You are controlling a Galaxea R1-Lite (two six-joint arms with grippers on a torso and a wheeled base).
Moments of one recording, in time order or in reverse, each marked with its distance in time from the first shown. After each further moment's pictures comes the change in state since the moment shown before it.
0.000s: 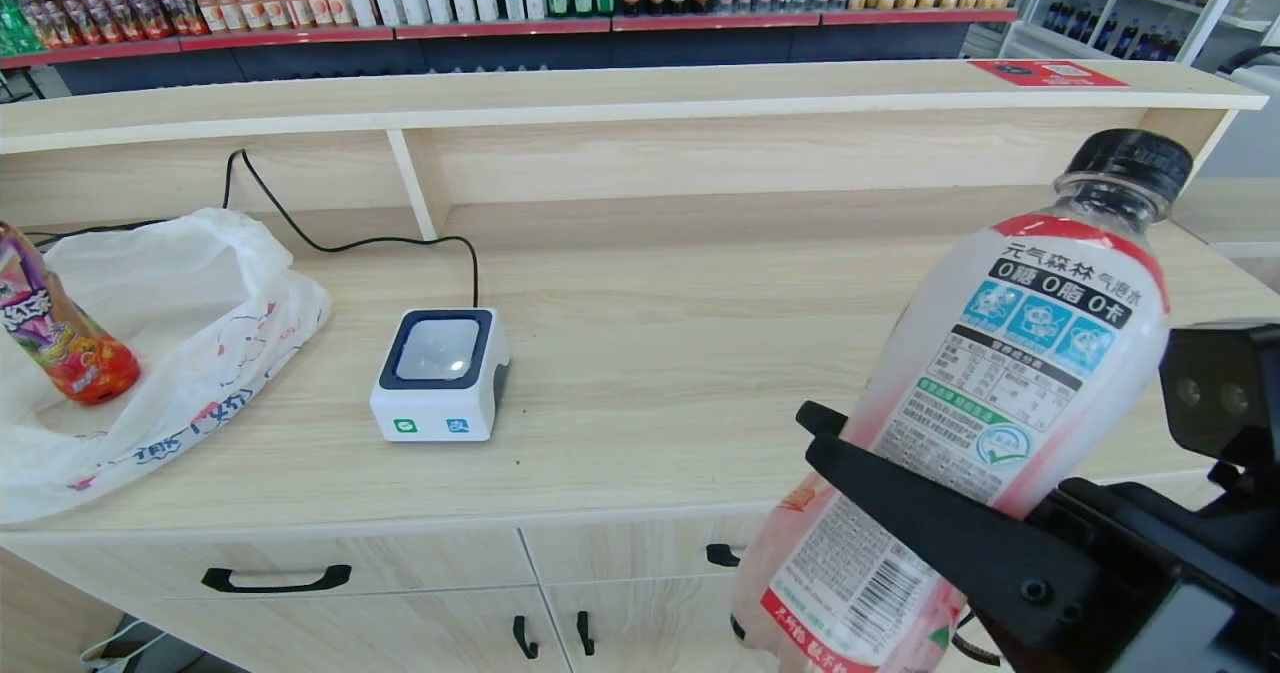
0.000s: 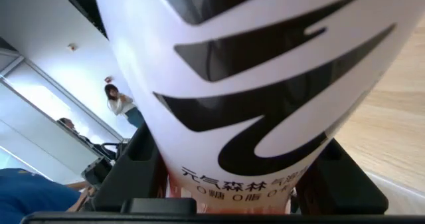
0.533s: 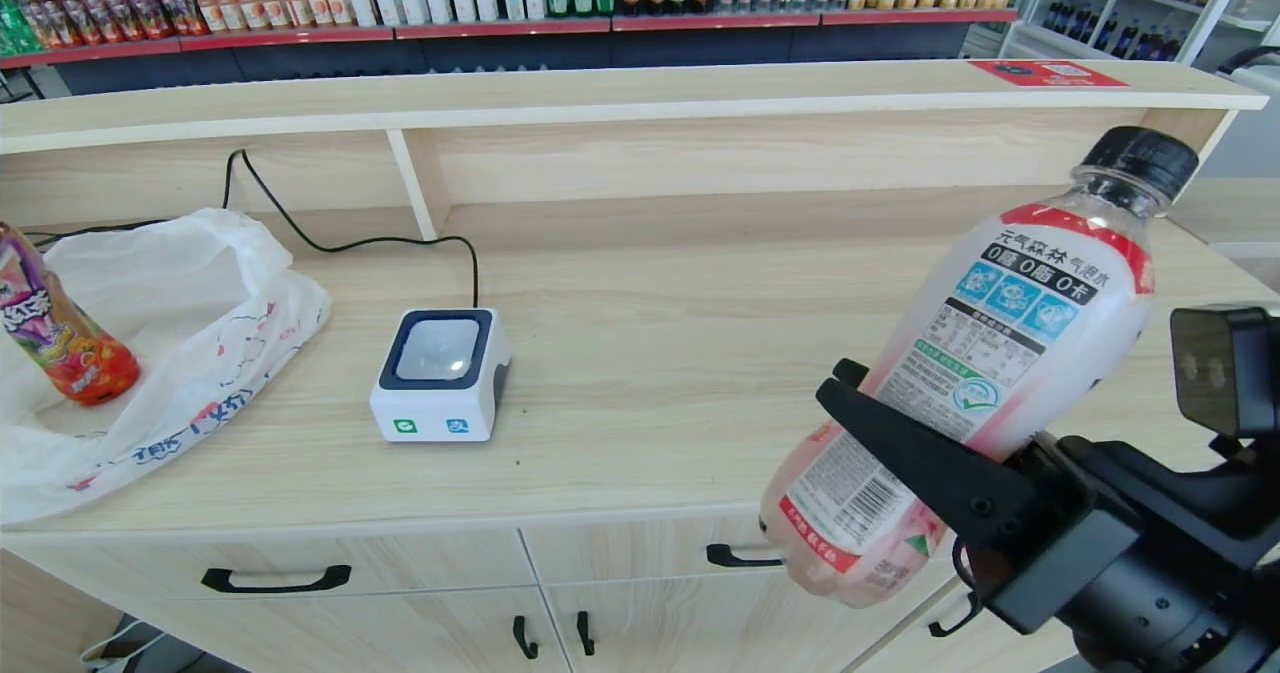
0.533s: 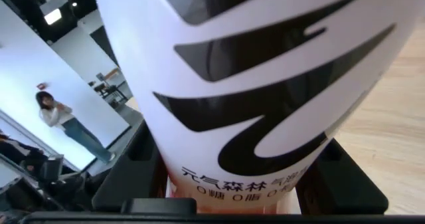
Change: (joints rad) left arm 0.000 0.000 0.000 0.000 0.000 0.000; right arm -0.101 0.015 0.010 0.000 -0.065 -0.131
